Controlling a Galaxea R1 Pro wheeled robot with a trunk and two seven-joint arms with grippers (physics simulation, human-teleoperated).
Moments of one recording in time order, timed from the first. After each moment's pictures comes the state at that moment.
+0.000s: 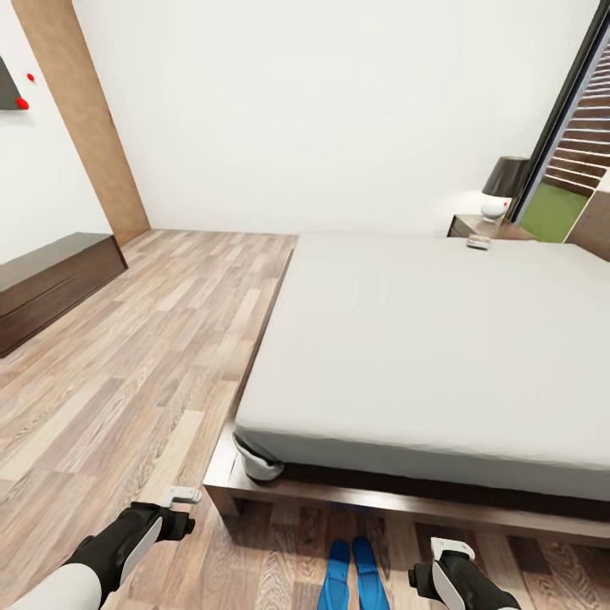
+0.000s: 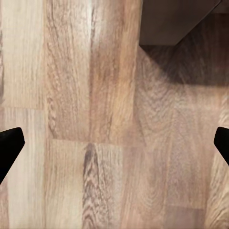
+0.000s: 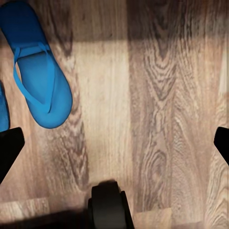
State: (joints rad) left arm -0.58 0.18 -0.27 -0.46 0.20 0.46 0.00; right arm -0.50 -0.03 -0.09 -0.33 -0.06 0.42 -0.15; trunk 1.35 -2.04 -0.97
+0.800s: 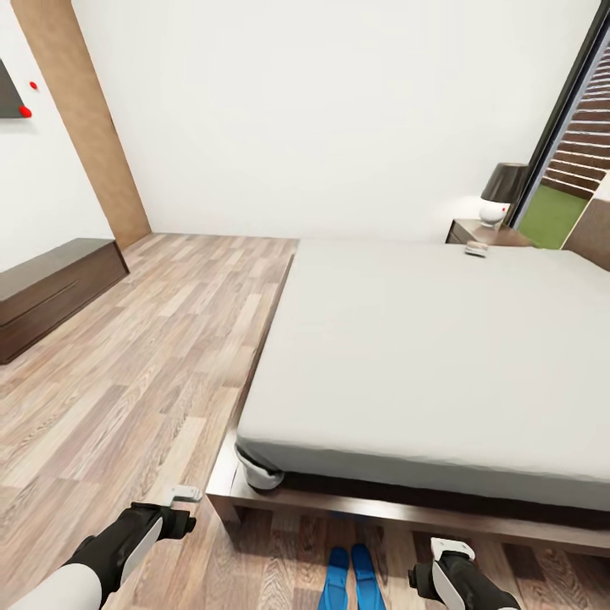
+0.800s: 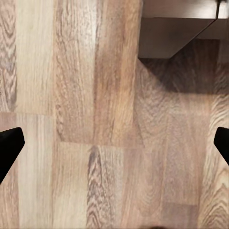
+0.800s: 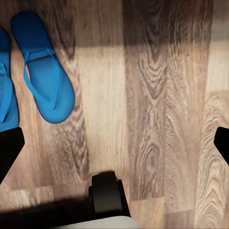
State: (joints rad) left arm -0.58 0.18 -0.27 -0.46 0.20 0.44 0.00; right arm -0.50 -0.03 -0.09 -0.33 -0.06 0.42 -0.15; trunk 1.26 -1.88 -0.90
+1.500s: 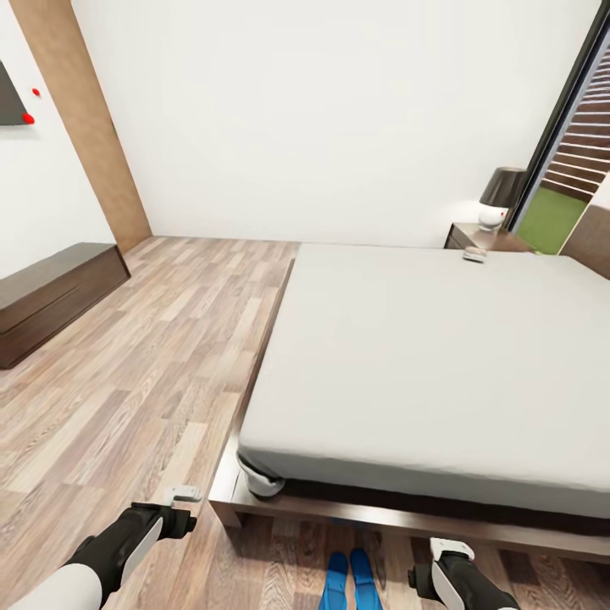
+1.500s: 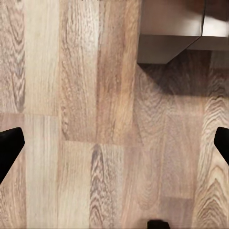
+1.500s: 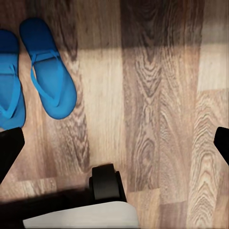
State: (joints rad) left arm -0.58 0.18 -0.27 -0.46 0.20 0.44 0.00; right arm -0.50 -0.03 -0.09 -0.33 -0.06 0.42 -0.15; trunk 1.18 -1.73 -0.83
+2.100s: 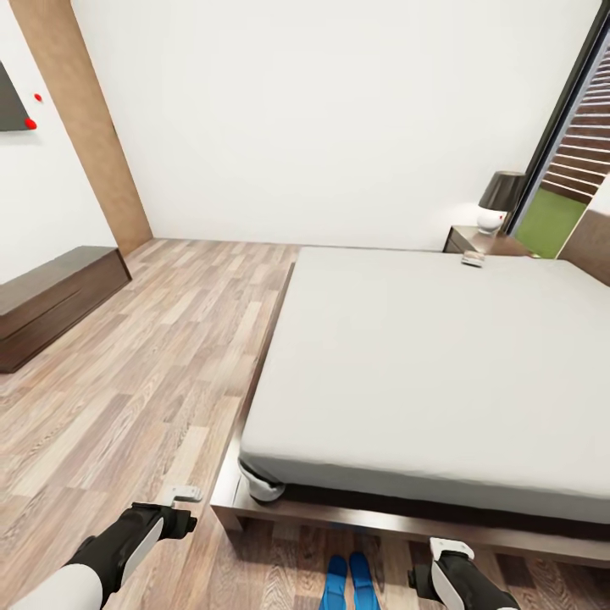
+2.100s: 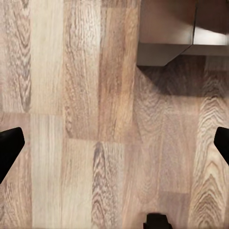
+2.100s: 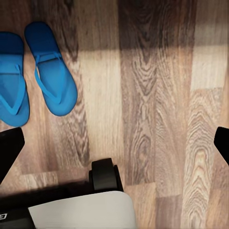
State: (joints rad) left arm -0.58 0.18 -0.27 -0.46 0.20 0.44 0.00; right arm -0.50 -0.03 -0.09 -0.33 -0.06 0.42 -0.15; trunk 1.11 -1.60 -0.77
